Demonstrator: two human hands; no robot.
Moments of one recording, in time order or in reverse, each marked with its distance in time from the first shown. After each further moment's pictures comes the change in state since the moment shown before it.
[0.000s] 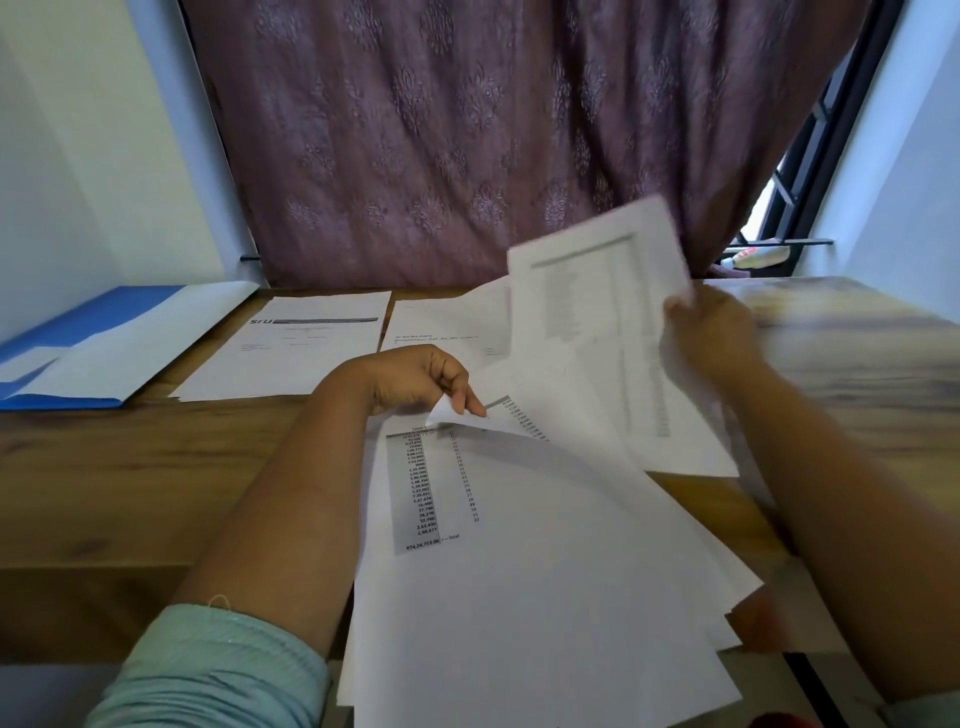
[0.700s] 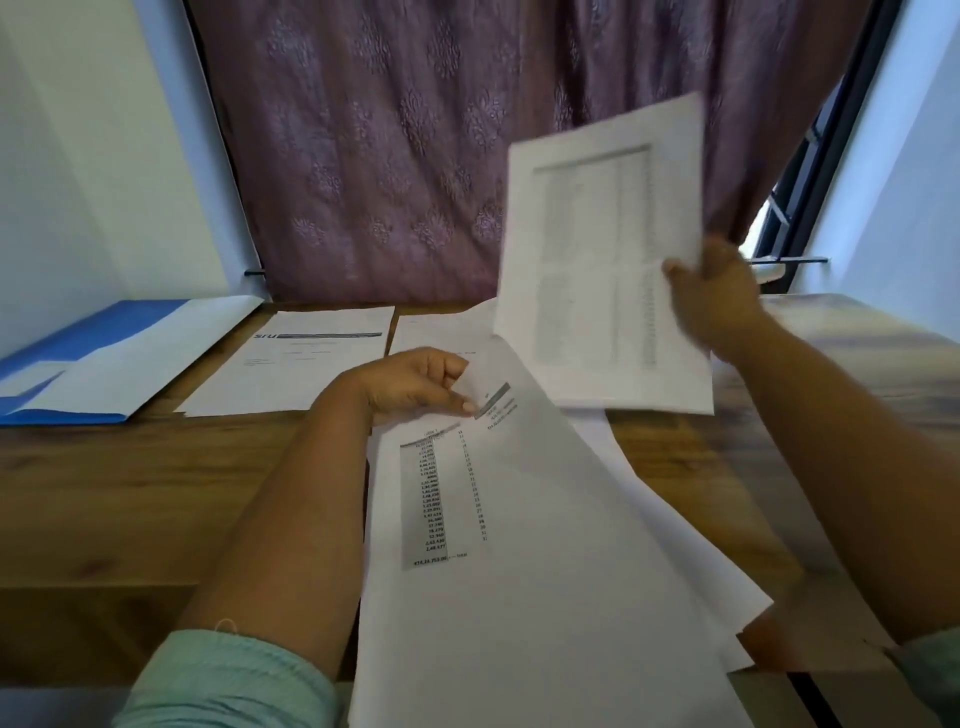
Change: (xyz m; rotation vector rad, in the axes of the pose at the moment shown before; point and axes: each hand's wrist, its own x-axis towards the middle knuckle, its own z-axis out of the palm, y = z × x) left_hand -0.012 0.005 -0.007 -0.252 -0.046 0.093; right_hand 0.026 -0.037 -0.009 0.260 0.103 -0.134
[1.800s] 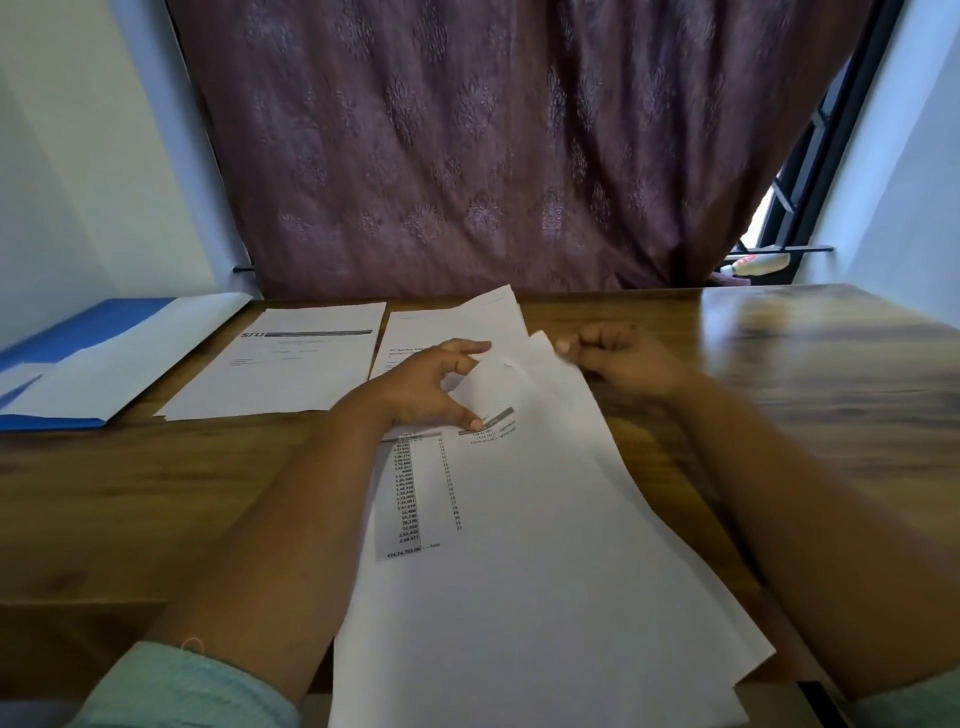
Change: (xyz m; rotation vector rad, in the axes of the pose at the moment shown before) left_hand 0.024 -0.004 0.020 0.500 0.335 -0.005; right_hand -0.051 0.014 0.045 0.349 -0.732 0.156
